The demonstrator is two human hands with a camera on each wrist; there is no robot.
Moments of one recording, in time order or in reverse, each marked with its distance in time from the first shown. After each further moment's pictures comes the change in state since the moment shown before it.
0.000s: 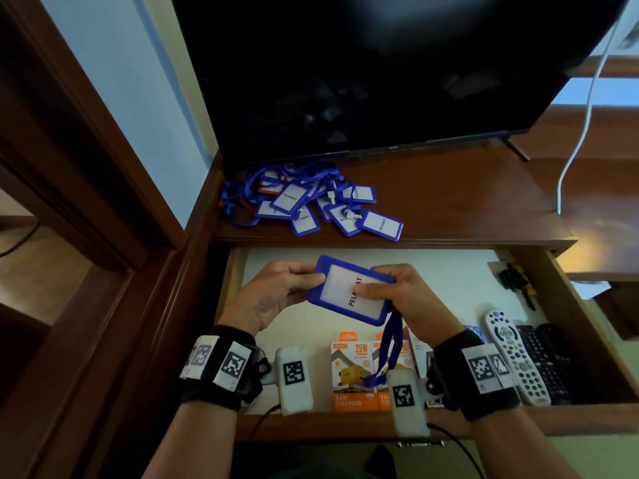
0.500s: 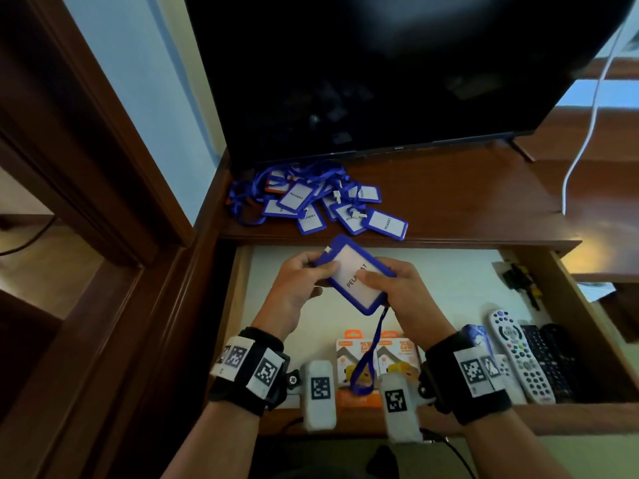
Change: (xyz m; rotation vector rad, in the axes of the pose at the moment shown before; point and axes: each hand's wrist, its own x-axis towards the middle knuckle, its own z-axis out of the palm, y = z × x) left_hand 0.004 -0.011 0.025 -0.022 0.259 0.112; right_hand 0.000 0.000 0.023 0.106 0.157 -0.069
